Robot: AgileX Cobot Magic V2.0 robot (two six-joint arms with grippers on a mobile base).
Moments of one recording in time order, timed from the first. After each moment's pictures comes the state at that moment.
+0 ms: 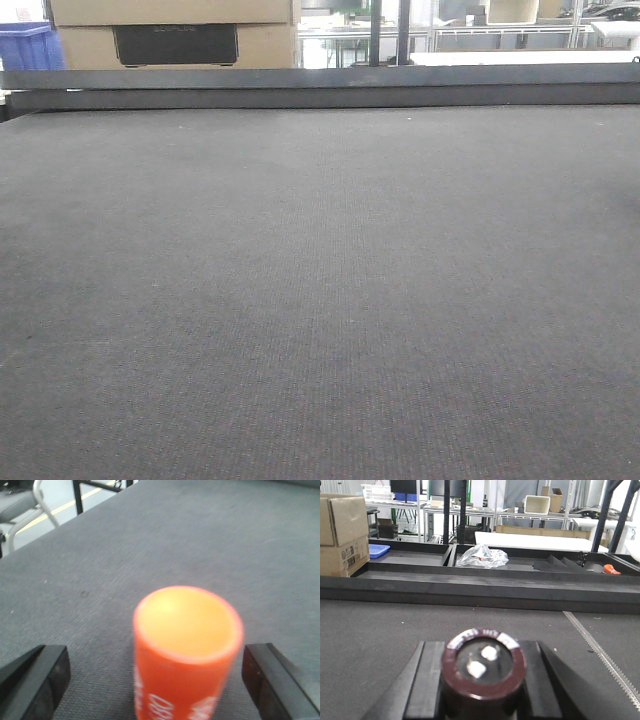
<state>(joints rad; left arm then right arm) 0.14 1.90 -0.84 -0.11 -0.64 -0.03 -0.04 1.17 -0.75 0.12 -0.34 -0.14</state>
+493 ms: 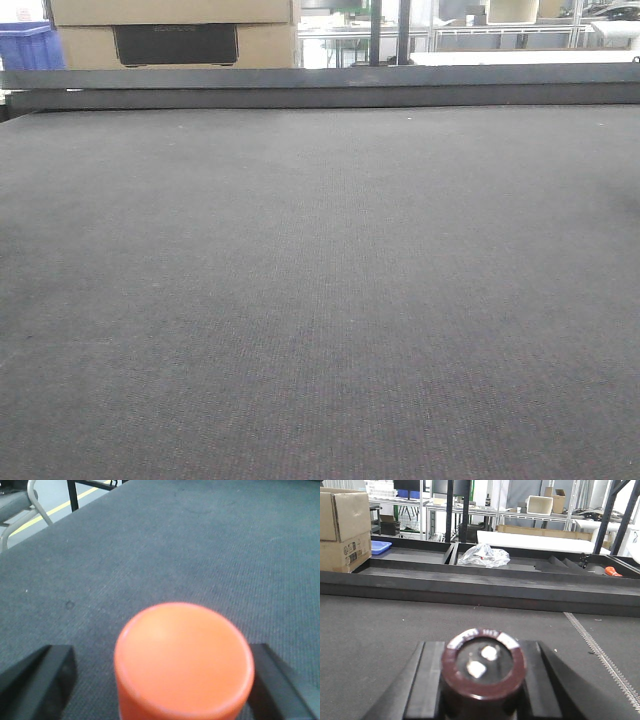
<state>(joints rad) 0.14 1.97 -0.94 -0.08 -0.63 -0.03 -0.04 1.17 -0.75 0.10 -0.34 -0.14</state>
